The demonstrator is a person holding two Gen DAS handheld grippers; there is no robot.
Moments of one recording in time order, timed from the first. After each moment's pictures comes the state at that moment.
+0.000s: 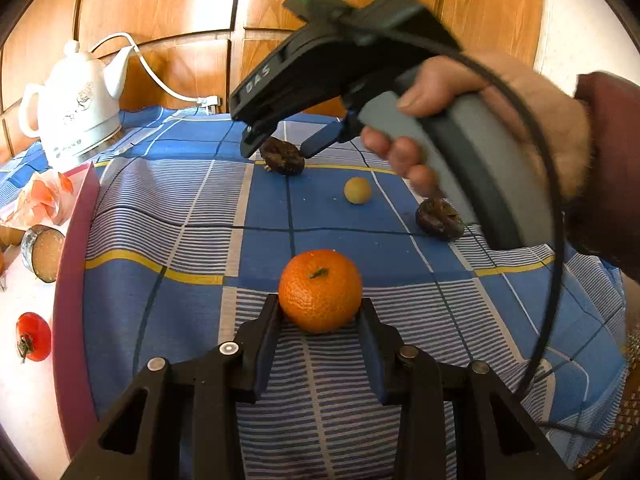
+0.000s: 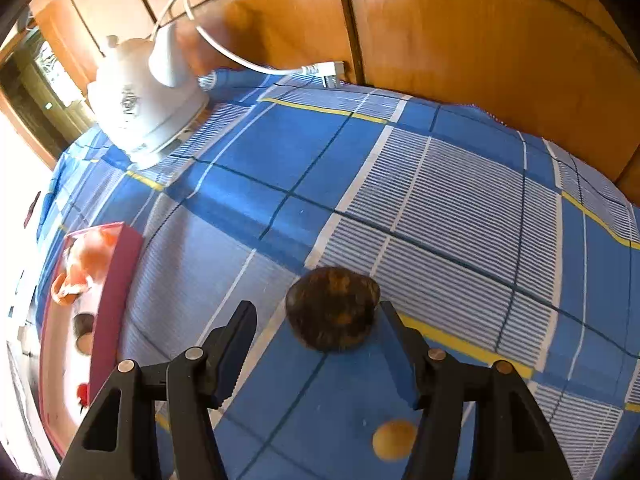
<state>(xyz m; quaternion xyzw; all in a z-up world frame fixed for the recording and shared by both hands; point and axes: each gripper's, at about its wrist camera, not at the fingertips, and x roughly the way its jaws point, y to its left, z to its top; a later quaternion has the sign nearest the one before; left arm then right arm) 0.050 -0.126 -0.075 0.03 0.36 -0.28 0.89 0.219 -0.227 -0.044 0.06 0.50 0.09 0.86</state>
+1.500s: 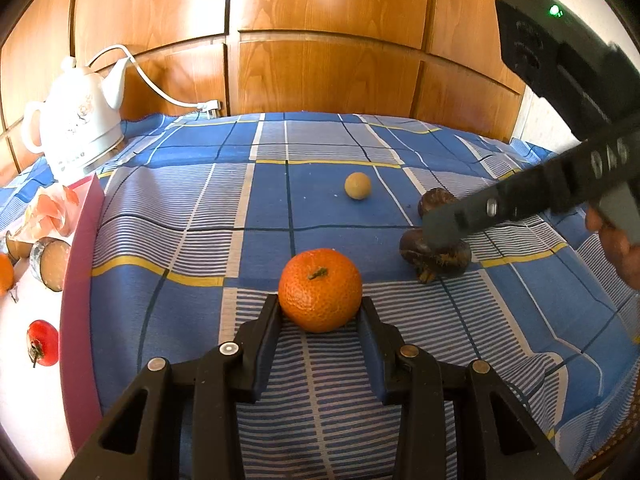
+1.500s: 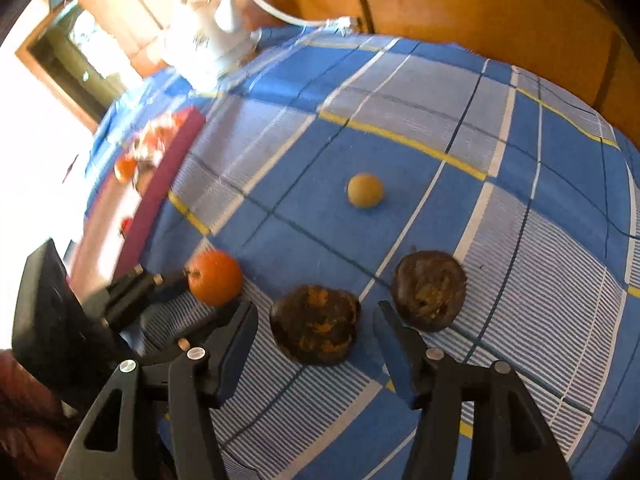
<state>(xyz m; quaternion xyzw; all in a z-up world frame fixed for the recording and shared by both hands) 0.045 -0.135 -0.073 0.06 0.36 -0.26 0.89 0.073 -0.288 -0.039 0.06 0.53 0.17 0.83</state>
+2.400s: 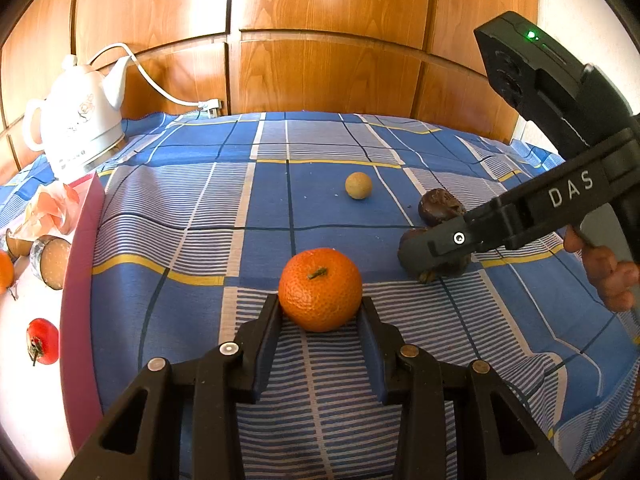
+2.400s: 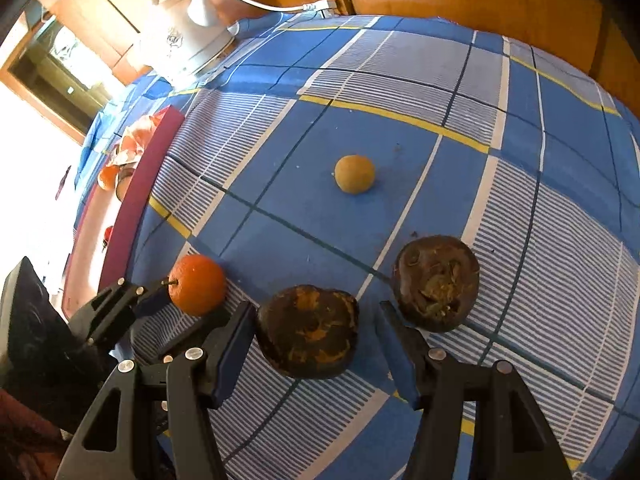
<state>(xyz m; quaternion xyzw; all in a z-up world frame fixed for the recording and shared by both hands) 0.045 -0.133 -0.073 0.06 0.36 -0.26 0.89 0.084 -0.289 -0.063 0.09 0.56 0.15 0.81</state>
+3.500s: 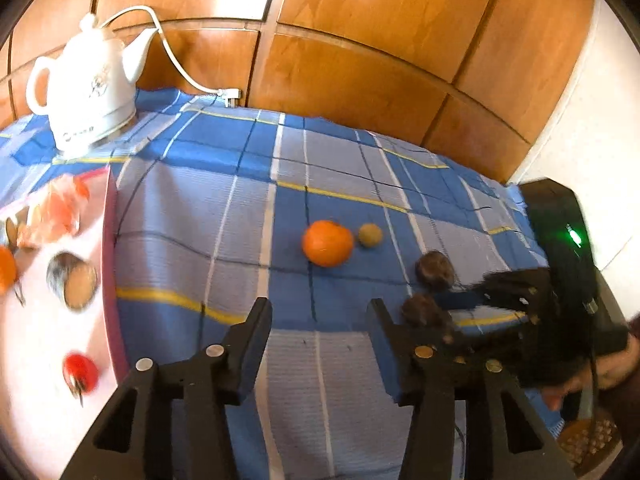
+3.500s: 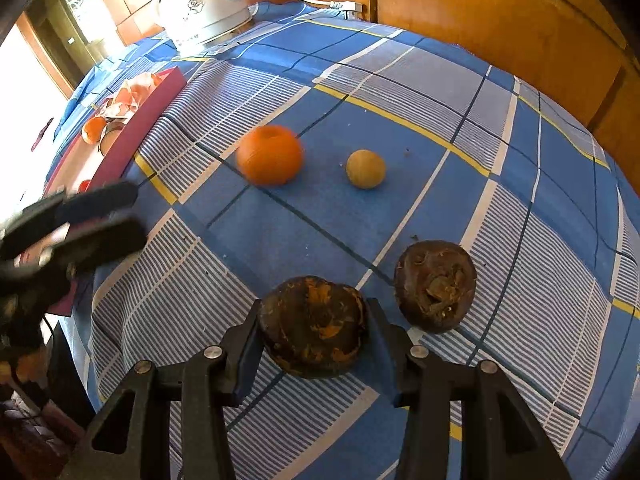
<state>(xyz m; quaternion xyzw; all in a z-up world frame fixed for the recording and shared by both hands) 0.089 -0.109 -0.024 -0.02 0.43 -0.27 0.86 0.075 -0.260 -0.064 -0.03 0.55 0.13 0.83</state>
